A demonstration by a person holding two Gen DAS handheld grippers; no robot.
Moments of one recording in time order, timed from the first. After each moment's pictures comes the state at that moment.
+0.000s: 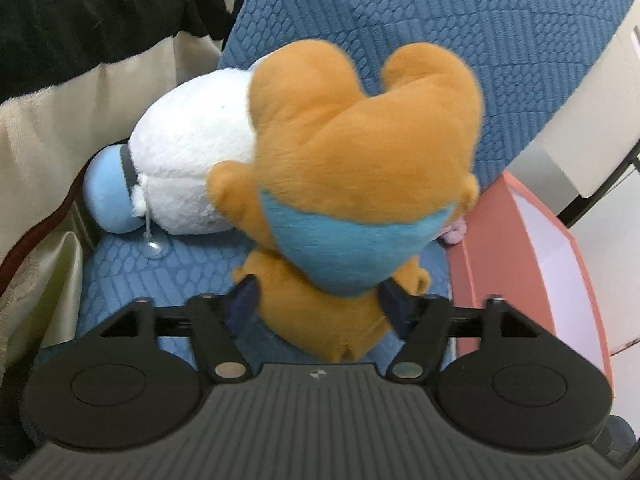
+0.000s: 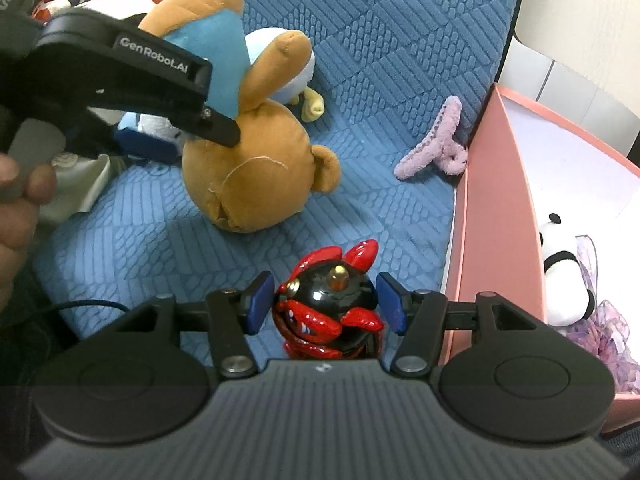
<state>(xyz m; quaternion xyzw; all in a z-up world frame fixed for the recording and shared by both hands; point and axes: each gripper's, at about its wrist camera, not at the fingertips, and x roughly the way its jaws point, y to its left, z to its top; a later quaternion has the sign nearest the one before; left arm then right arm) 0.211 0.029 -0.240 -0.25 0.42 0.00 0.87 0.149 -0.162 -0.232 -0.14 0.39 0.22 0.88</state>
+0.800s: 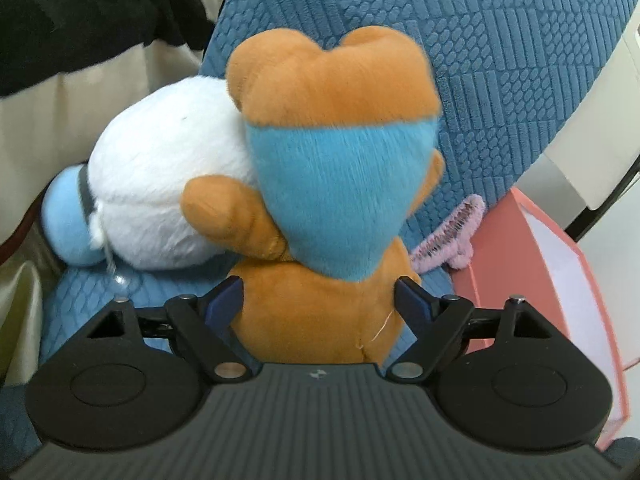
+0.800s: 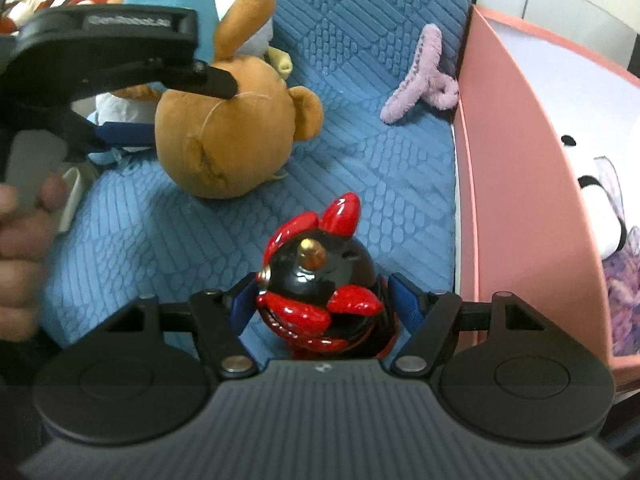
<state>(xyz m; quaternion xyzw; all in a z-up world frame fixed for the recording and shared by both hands) 0.242 0.014 -0.261 -0.24 0.38 0.00 0.89 0.171 -0.166 -0.260 -0.06 0.46 0.18 0.87</state>
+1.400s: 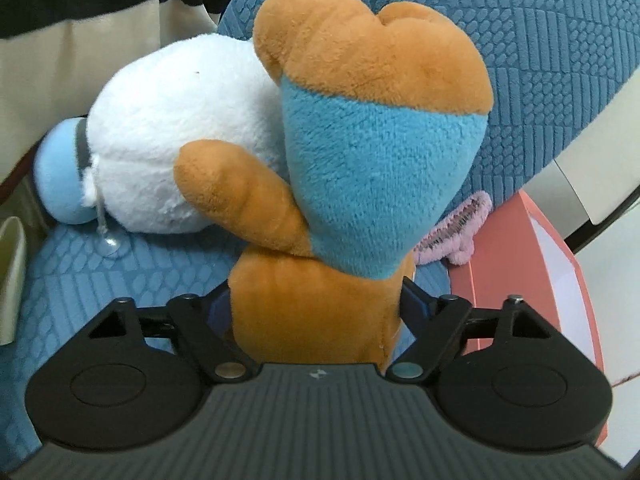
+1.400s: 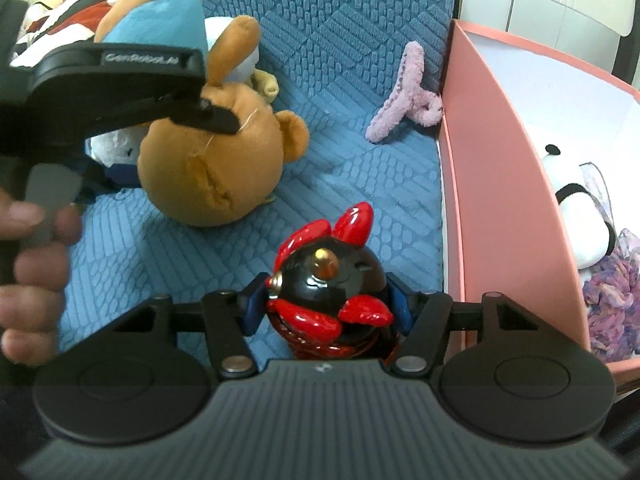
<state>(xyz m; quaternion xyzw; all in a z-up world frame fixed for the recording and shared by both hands) 0.250 0.025 -0.275 -0.29 0.41 0.00 0.86 0.170 -0.171 -0.252 -0.05 0.43 0.16 0.88</state>
